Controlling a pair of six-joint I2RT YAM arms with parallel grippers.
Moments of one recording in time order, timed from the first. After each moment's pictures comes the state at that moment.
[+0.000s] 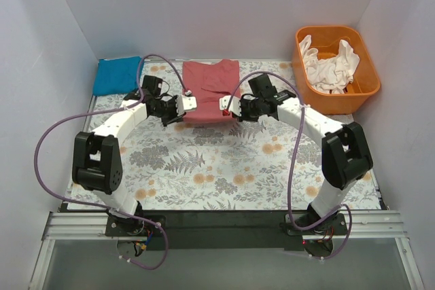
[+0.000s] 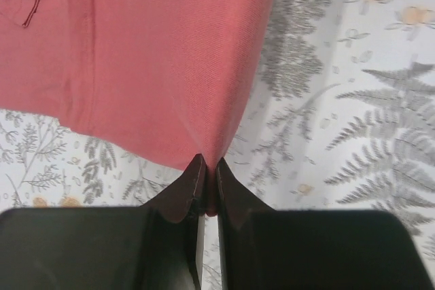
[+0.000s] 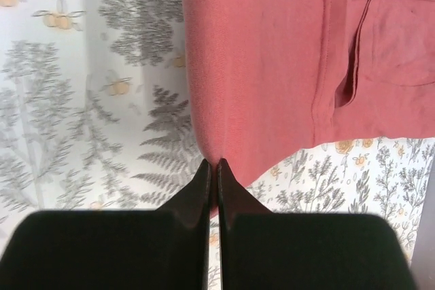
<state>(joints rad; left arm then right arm) -0.21 1.67 1.21 -0.58 0.60 1.10 0.54 1.74 1.31 -0.50 -0.44 -1.08</state>
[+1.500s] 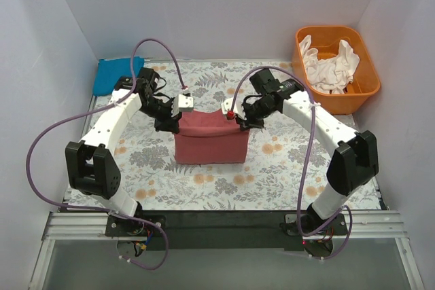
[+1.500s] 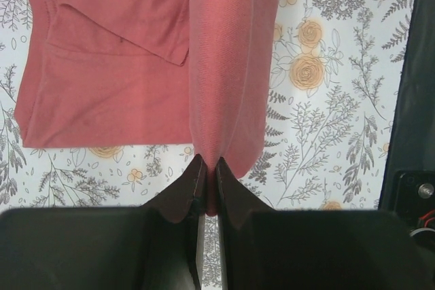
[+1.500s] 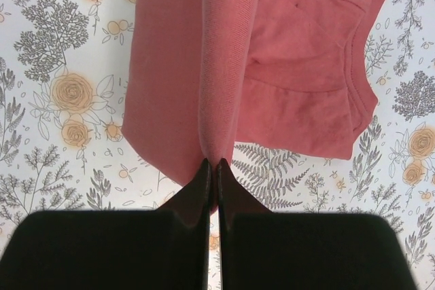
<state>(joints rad) -0.22 1.59 1.45 -1.24 0.69 1.20 0.57 1.64 1.48 -1.00 -0.60 -1.15</state>
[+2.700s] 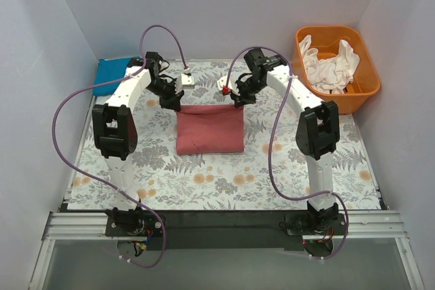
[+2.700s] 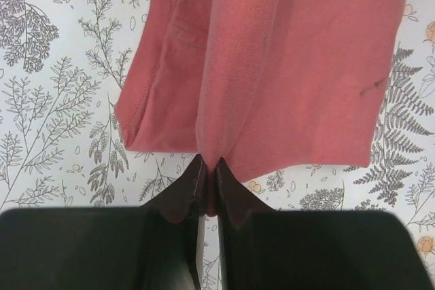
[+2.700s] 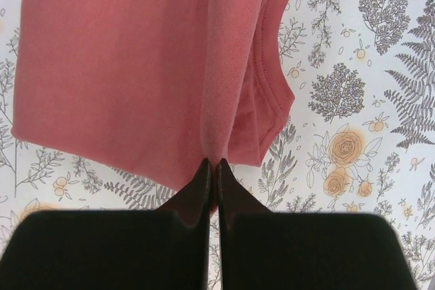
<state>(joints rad) -0.14 2.07 1.86 -1.19 0.67 1.22 0.45 2.12 1.99 -1.11 -0.63 -1.32</state>
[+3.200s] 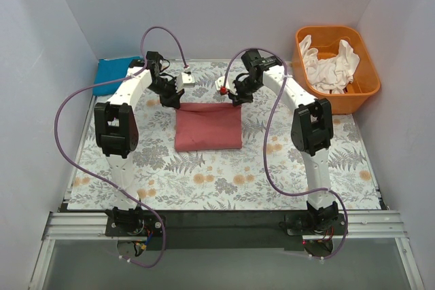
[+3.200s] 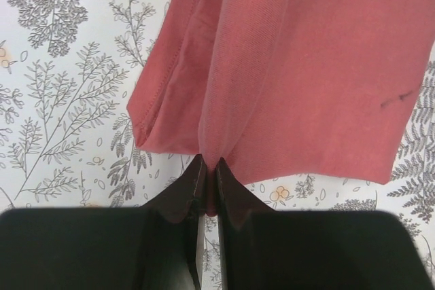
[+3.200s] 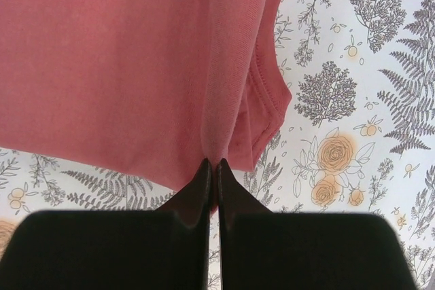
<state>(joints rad) -0.14 2.12 1.87 -1.10 0.63 1.17 0.45 2.22 2.06 -1.08 -0.62 -1.34</state>
